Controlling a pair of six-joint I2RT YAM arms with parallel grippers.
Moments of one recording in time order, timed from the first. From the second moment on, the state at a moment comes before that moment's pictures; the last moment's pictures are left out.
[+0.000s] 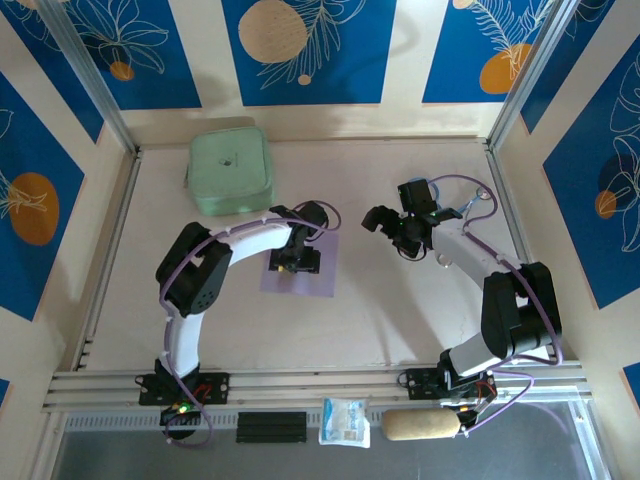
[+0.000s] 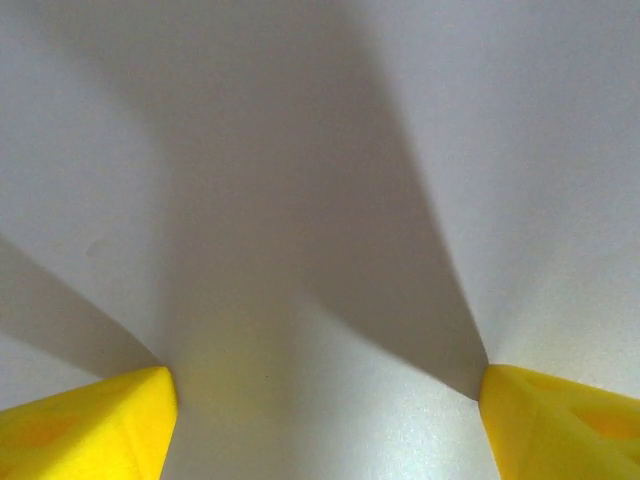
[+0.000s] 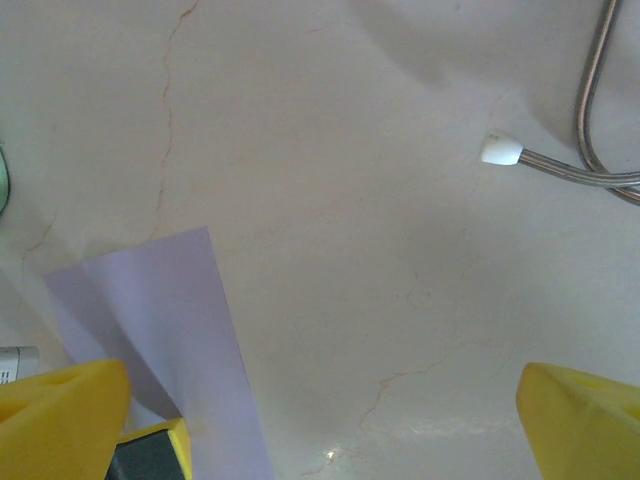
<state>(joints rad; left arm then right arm) -0.72 2.02 1.42 -0.87 -0.05 -0.62 0.28 1.50 0.99 -0.52 -0.18 0.79</state>
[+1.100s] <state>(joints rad) -0.62 1.70 0.94 -0.08 0.37 -0.93 0.31 1.51 0.88 -0.14 -0.59 0.82</state>
